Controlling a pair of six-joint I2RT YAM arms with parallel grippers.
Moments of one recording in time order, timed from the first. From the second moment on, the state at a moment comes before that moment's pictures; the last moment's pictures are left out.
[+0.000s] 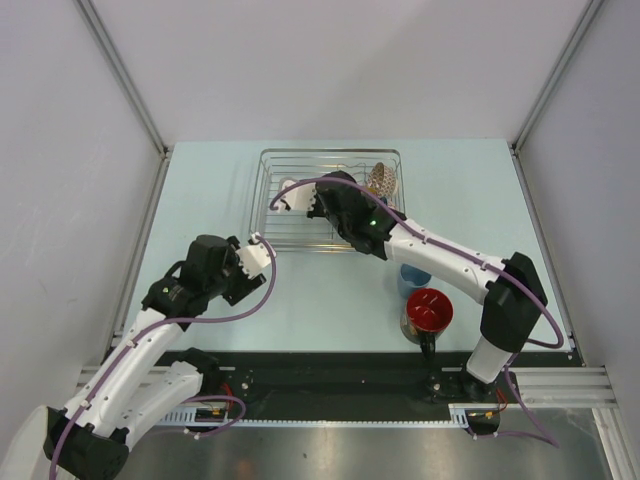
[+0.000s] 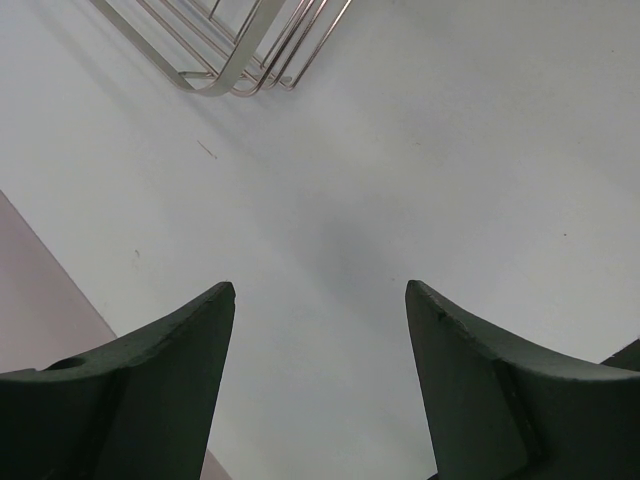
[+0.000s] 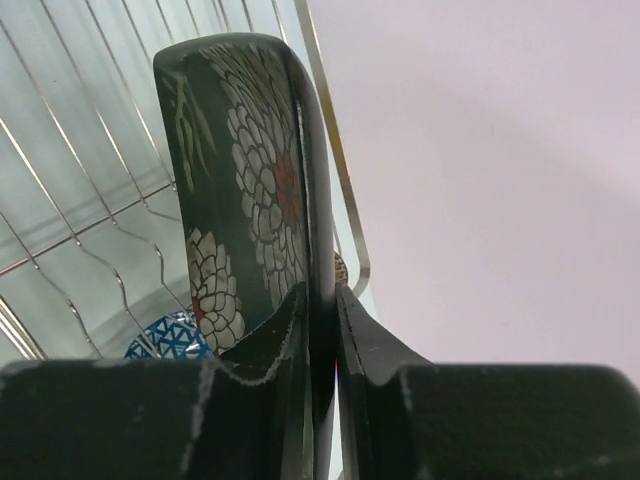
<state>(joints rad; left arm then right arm) -0.43 0.78 0.73 -0.72 -0.03 0.60 0.89 1.69 1.47 -0.21 0.46 -0.92</state>
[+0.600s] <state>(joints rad) -0.43 0.78 0.73 -0.72 -0.03 0.60 0.89 1.67 1.47 -0.15 0.47 -1.00</state>
